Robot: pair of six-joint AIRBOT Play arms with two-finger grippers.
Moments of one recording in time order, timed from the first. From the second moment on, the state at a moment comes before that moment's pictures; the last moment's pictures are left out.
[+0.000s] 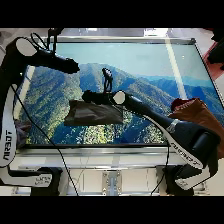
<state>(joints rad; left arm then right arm) -0.13 -1.47 1.72 1.11 -1.22 -1.19 0.73 -1.66 1.40 -0.71 0.43 1.56</state>
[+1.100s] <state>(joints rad) -0.12 -1.47 1.72 1.13 -1.21 -1.14 0.31 -1.67 1.26 -0.99 0.93 1.62</state>
